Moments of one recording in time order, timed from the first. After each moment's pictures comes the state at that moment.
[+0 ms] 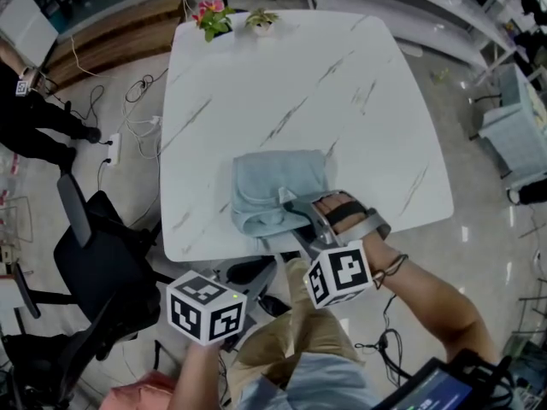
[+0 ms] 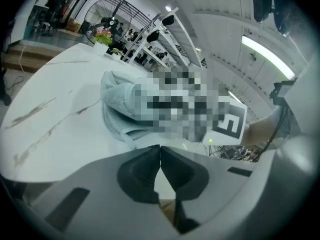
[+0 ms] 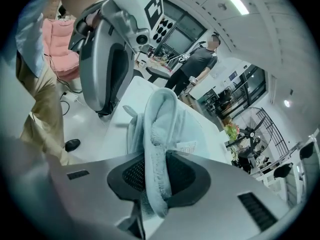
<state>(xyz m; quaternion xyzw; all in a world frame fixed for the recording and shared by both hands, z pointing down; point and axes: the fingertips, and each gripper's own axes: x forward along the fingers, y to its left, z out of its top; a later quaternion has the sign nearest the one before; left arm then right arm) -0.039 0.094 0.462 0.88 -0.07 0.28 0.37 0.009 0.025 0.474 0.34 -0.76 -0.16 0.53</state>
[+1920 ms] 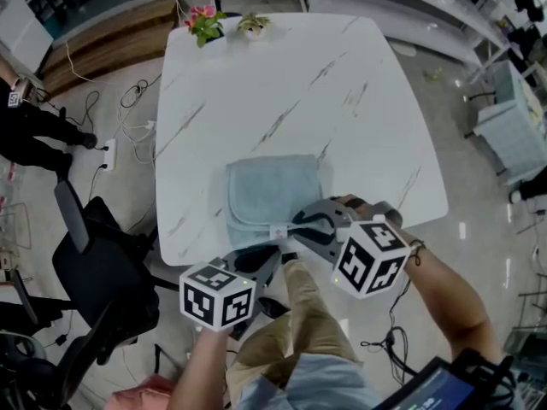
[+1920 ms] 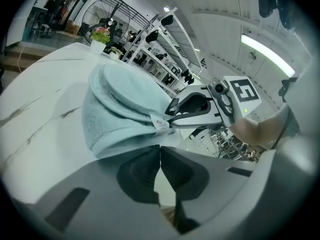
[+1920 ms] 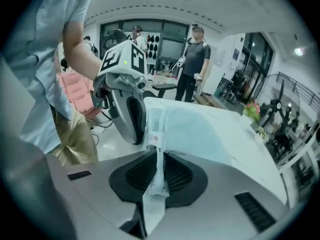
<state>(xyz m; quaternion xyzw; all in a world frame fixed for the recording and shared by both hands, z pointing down) -0.013 0.085 0.477 0.88 -0.07 0.28 0.37 0.014 0.059 0.446 0.25 -0.87 0.02 0.43</state>
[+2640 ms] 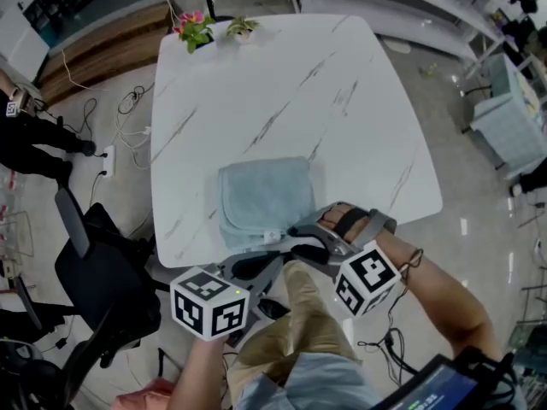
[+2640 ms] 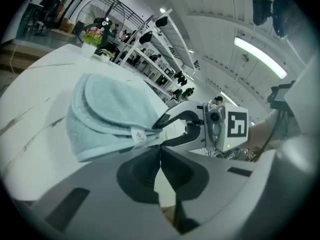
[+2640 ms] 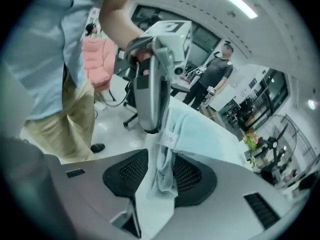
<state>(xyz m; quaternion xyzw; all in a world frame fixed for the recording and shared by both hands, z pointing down) -0.002 0.100 0.446 0.89 -0.04 0.26 0.37 0.009 0.090 0.460 0.21 -0.84 -0.14 0.48</state>
